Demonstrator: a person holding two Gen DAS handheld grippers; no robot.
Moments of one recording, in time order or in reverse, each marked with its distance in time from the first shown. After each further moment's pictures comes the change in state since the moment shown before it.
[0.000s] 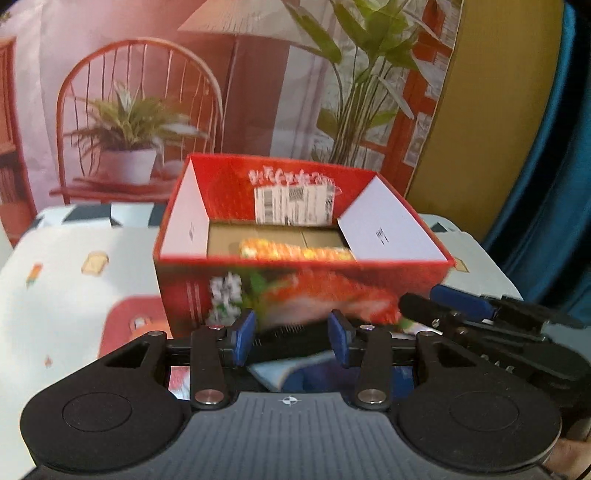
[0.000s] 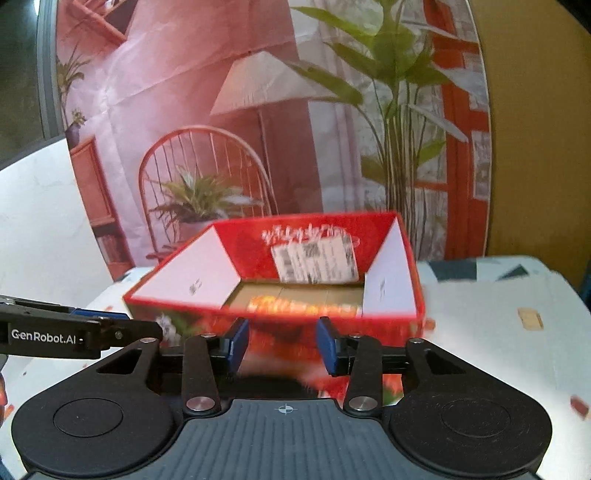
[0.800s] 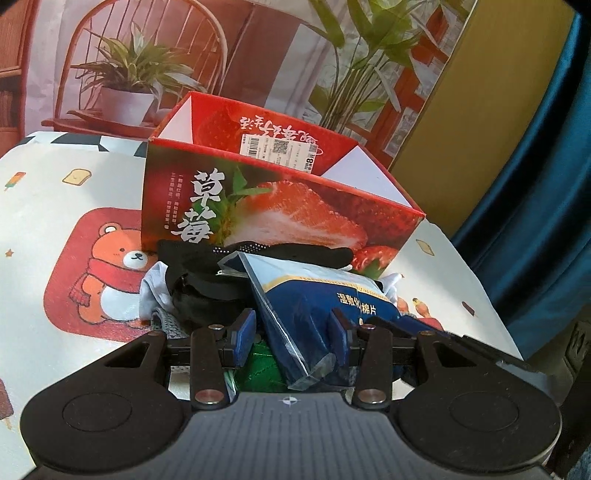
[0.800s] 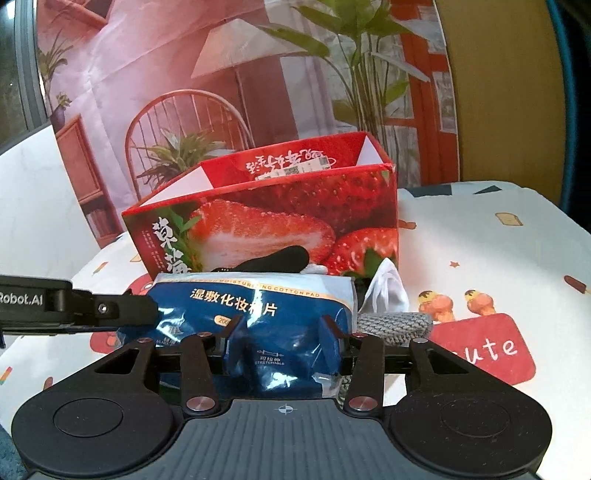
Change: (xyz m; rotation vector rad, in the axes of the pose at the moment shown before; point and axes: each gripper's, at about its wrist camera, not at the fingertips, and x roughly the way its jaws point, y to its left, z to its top) left arm -0.003 0.006 -0.072 -0.134 -0.004 -0.124; right arm -0.023 -0.001 -0.085 0.079 0.042 -0.046
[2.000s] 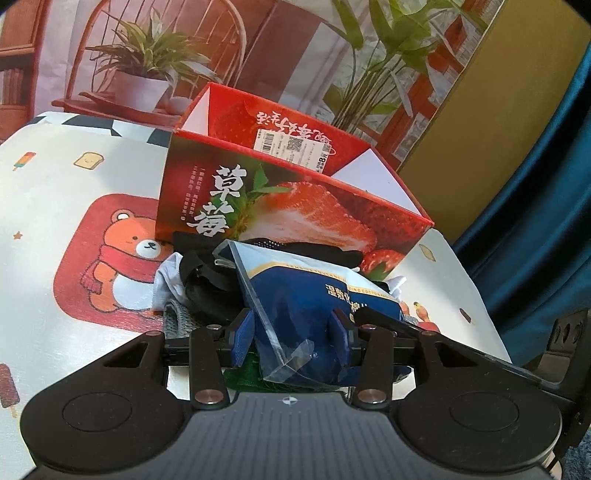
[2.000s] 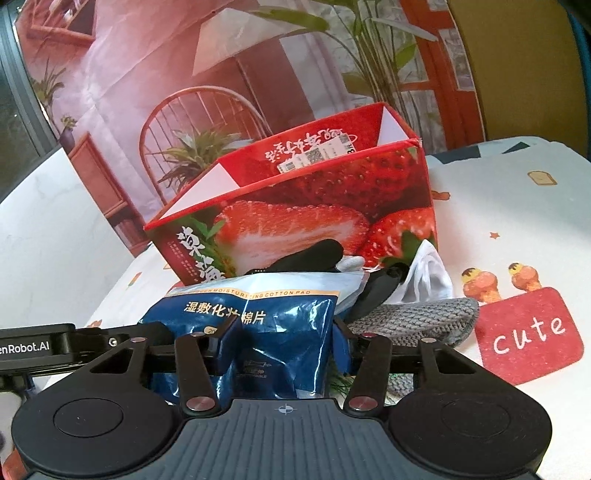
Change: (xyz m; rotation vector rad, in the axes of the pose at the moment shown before) left arm -0.004 0.015 0.004 -0.069 0.020 -0.009; right arm 0.015 -0.002 0.016 0.127 0.083 0.142
